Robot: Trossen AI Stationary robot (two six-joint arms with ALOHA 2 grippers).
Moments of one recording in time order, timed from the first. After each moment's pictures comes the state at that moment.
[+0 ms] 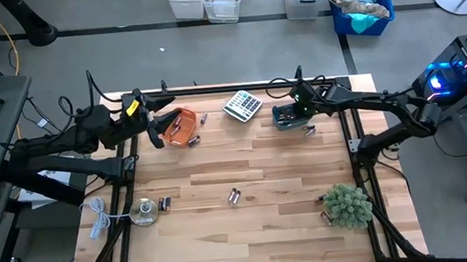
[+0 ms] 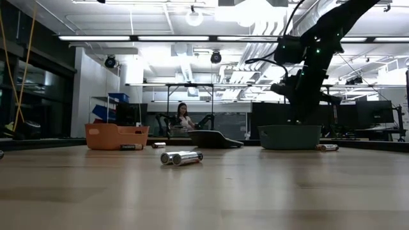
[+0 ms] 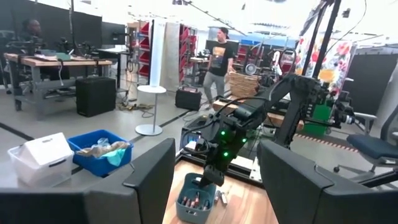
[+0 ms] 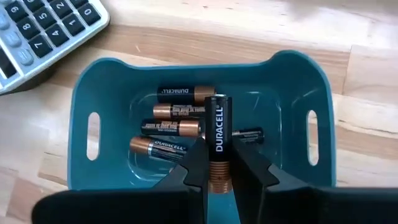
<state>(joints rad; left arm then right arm) 0.05 0.74 0.87 -0.06 -0.38 -0.10 -0.61 1.36 0.78 -0.54 0.19 0.71</state>
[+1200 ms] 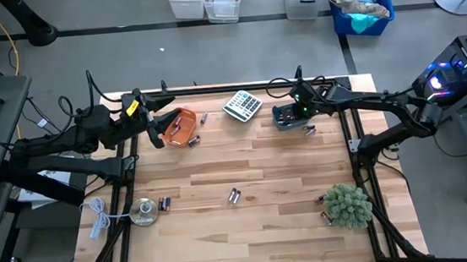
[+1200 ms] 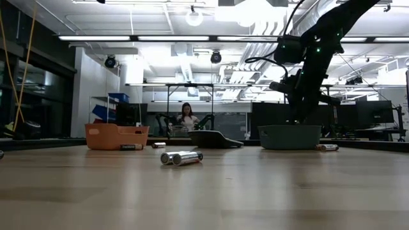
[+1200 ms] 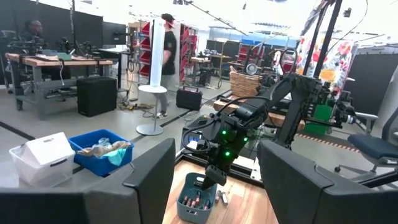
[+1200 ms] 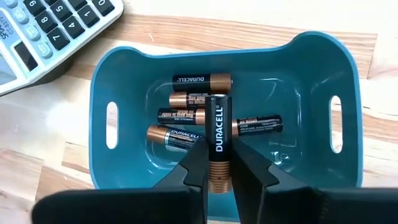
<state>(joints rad) 0.05 0.74 0.87 -0.06 -0.38 -0.10 -0.61 1.36 0.78 -0.54 0.12 0.74</state>
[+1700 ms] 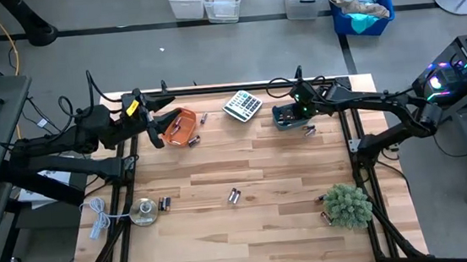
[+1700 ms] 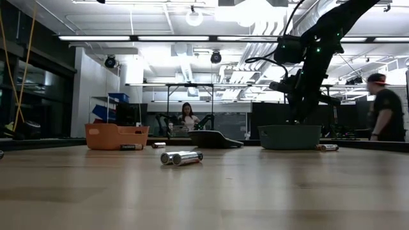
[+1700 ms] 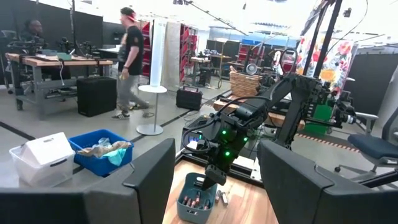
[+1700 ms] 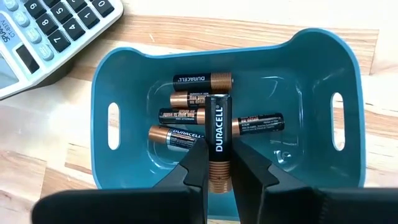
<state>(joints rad) 0.05 0.74 0.87 -0.06 -0.38 -0.10 -0.61 1.36 0.78 -0.54 0.11 0.76</state>
